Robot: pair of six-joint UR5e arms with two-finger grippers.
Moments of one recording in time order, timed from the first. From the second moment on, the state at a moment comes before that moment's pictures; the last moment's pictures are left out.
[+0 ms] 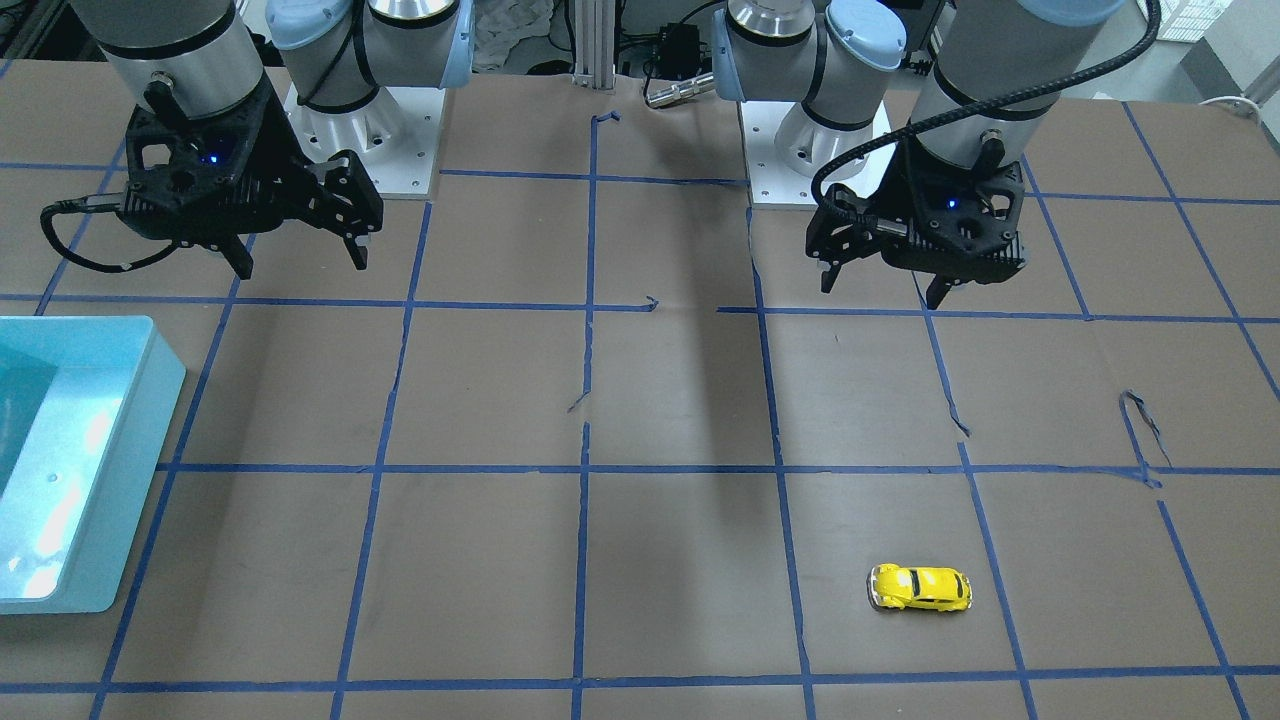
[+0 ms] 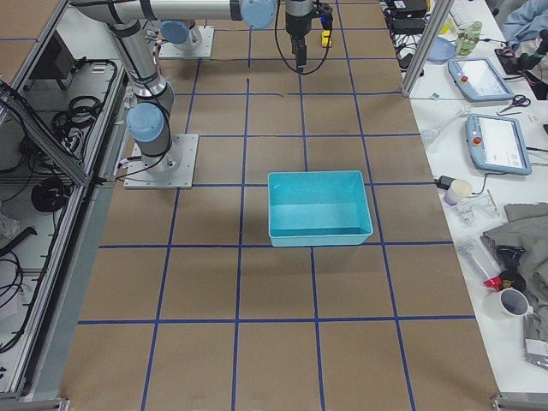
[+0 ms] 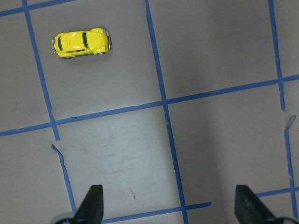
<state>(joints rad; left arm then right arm) -1.55 -1.59 -1.60 -1.49 1.58 0.20 1.58 -1.58 1.58 -1.64 -1.54 -0.10</state>
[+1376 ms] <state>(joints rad) -1.55 -1.60 -1.60 -1.48 1.57 0.20 1.58 -1.58 1.58 -1.64 -1.54 -0.10</state>
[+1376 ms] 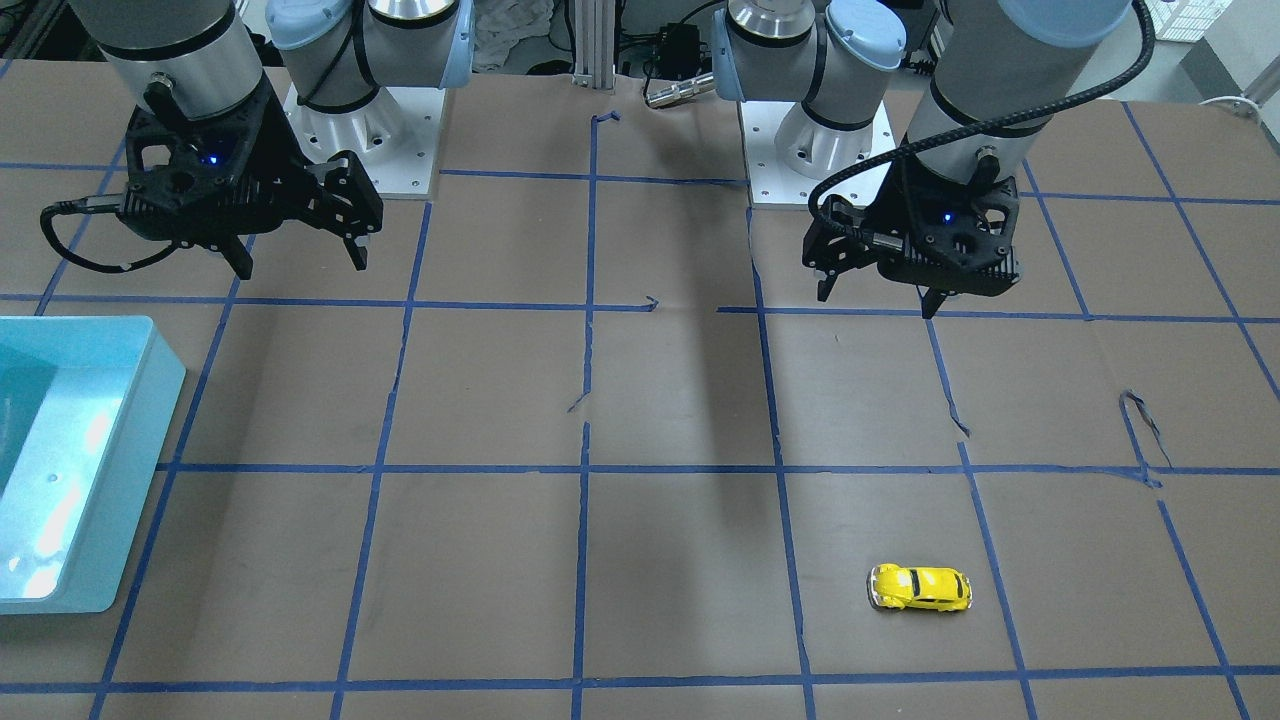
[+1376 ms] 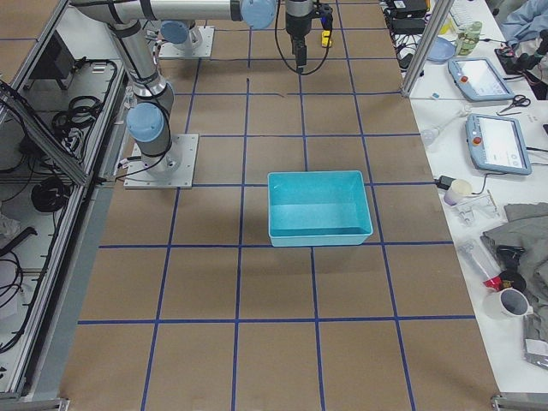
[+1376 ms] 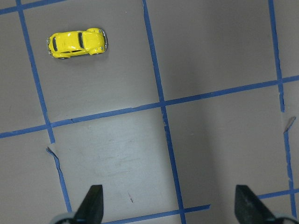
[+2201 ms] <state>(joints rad) -1.49 -1.67 -1.67 -1.28 1.59 -0.54 1.58 -1.57 1.58 -1.64 -1.55 -0.10</state>
